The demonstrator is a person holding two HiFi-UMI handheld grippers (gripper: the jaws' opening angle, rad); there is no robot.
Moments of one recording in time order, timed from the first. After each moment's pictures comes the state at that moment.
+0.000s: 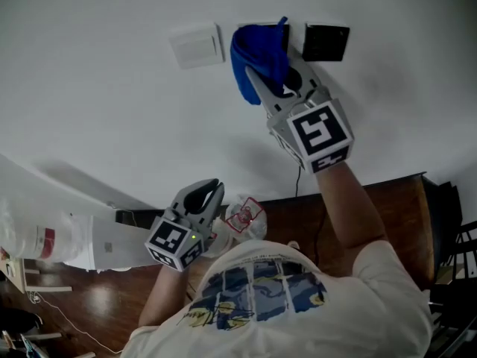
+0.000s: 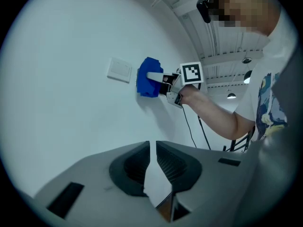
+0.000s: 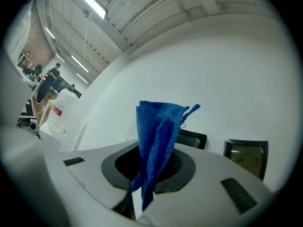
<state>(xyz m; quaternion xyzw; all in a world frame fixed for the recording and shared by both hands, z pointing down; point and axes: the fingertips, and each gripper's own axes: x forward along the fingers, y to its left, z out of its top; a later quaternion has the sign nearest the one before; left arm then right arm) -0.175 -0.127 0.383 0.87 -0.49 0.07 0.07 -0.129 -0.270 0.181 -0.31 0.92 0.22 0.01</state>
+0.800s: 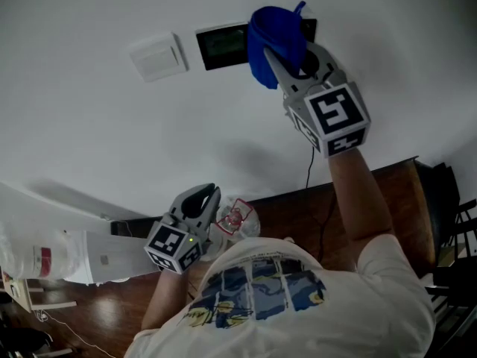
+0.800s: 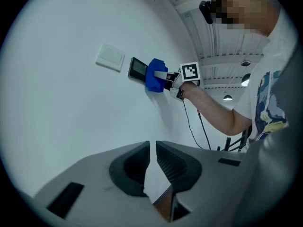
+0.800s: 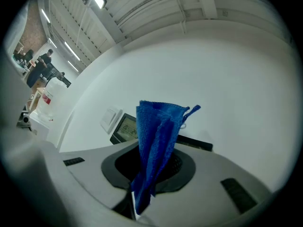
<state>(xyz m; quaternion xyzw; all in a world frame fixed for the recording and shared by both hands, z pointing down) -0.137 -0.147 0.400 0.88 -0.46 0.07 0.09 -0.036 -0.319 0.169 -0.39 0.89 0.24 -0.02</state>
